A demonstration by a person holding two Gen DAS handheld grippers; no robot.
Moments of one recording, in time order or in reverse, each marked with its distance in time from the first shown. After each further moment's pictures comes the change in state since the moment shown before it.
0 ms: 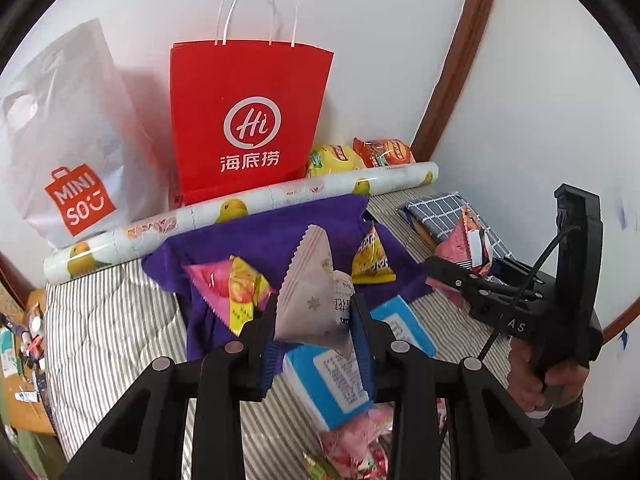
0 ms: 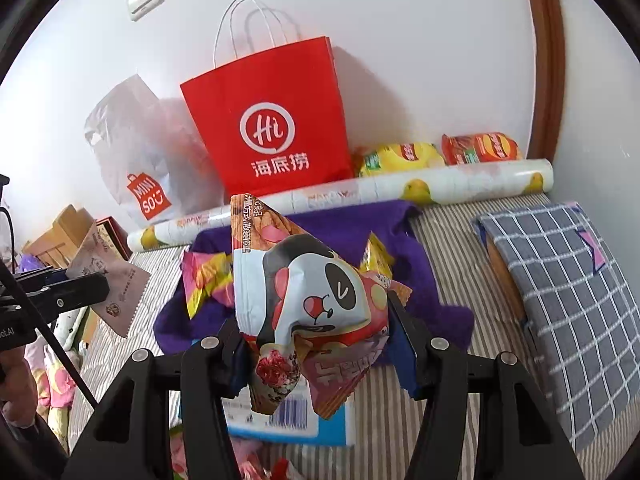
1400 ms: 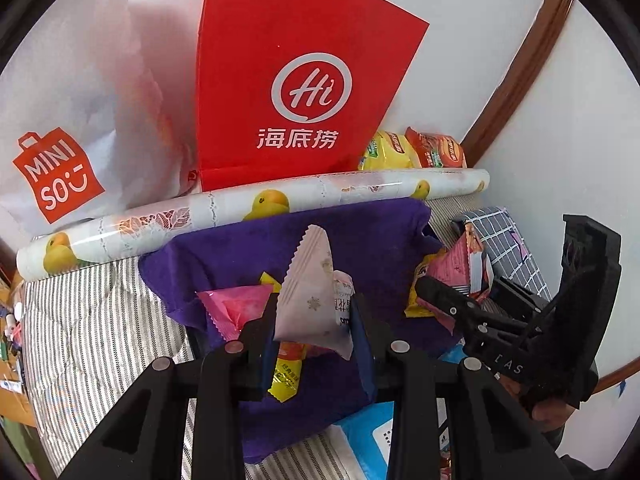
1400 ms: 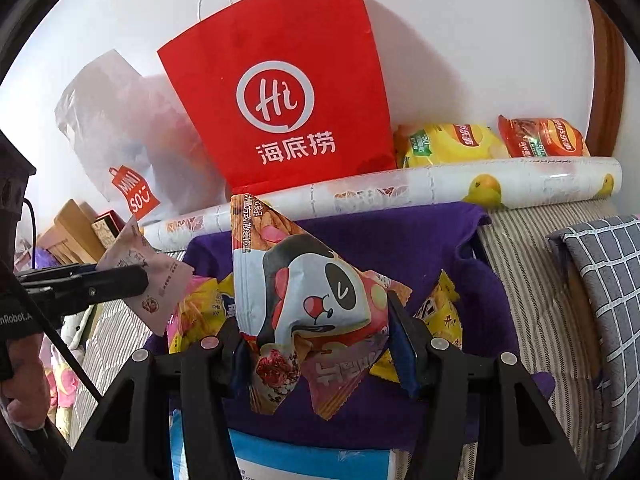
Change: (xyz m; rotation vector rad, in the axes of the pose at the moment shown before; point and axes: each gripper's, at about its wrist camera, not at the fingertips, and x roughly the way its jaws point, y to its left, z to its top) left arm 0.085 0.061 0.035 -0.130 0.097 0.024; right arm 0.107 0.009 0.026 -0.015 0.075 0.093
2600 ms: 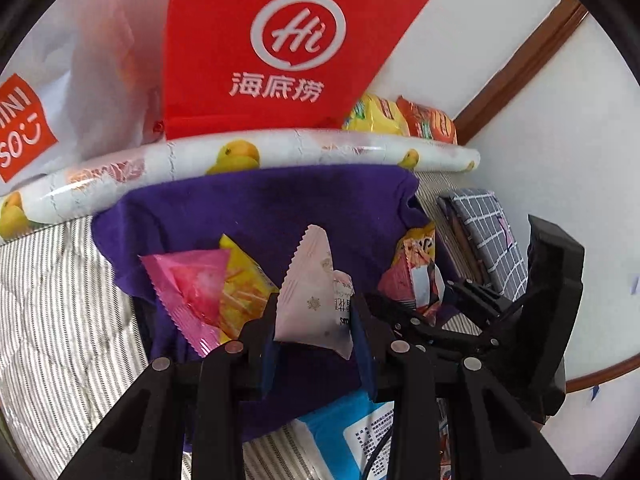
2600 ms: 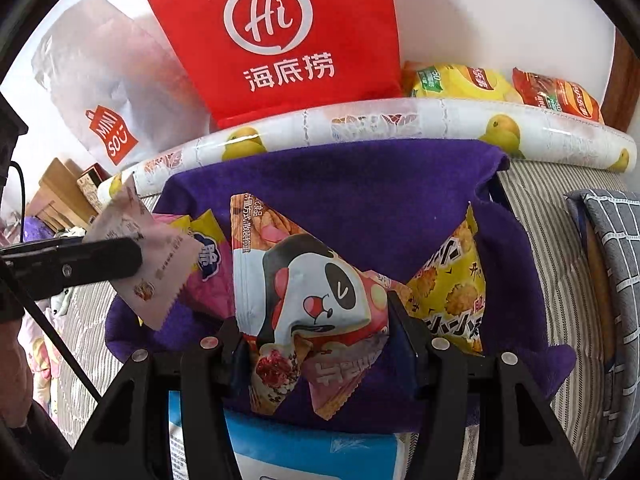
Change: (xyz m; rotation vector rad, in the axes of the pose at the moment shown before) left arm 0.038 -0.009 -0.008 -0.056 0.135 -0.100; right arm 0.034 0.002 -0.010 -0.029 0.191 -0.040
